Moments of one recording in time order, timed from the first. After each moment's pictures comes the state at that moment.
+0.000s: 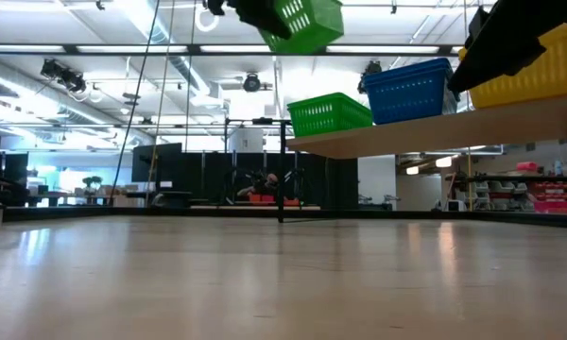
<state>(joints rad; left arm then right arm) 0.25 1.65 1.79 -0.88 0.06 0.89 0.68 1.50 0.97 -0.44 0.55 0.78</state>
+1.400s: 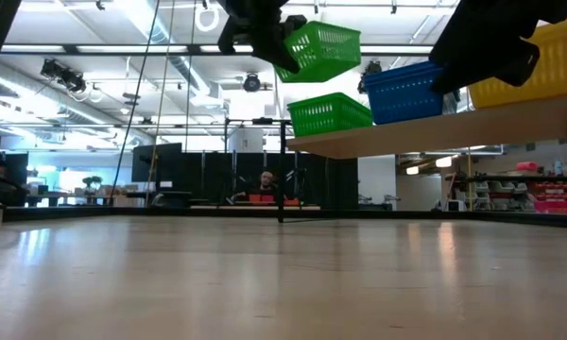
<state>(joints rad) 0.34 1.78 1.79 -0.86 0.20 1.12 0.64 1.50 0.96 -0.40 0.56 1.01</state>
